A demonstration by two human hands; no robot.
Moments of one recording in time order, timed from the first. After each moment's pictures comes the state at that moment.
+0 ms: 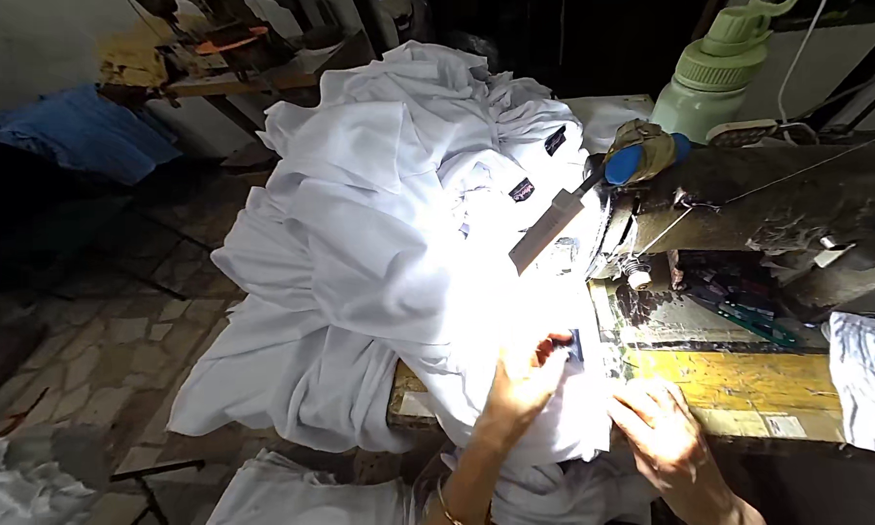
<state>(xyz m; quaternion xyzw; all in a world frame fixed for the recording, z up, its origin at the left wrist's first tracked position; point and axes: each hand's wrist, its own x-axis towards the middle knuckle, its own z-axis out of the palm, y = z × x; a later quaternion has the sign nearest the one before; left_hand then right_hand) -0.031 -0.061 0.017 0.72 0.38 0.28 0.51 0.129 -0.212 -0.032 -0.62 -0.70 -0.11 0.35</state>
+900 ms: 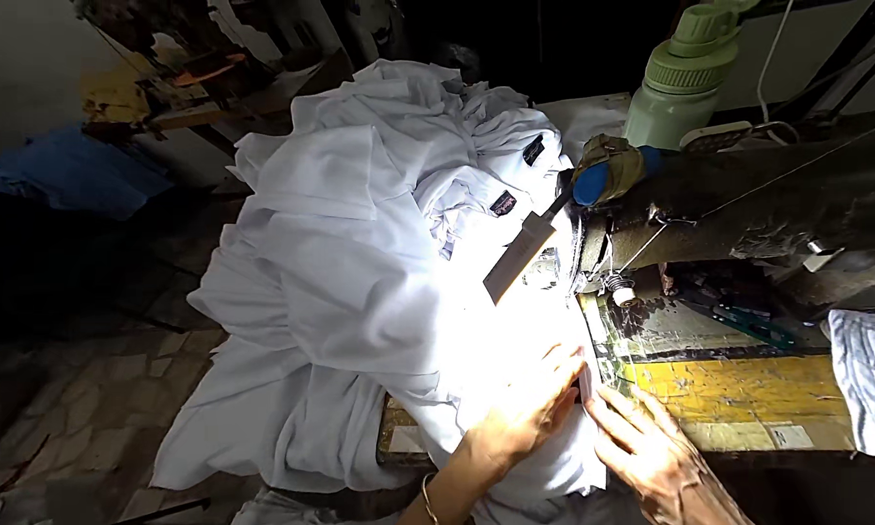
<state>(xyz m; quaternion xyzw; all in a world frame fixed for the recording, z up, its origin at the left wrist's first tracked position) -0.021 -0.043 0.001 0.95 0.14 0.17 0.22 0.120 -0.213 0.000 -0.63 -0.74 0.00 0.25</state>
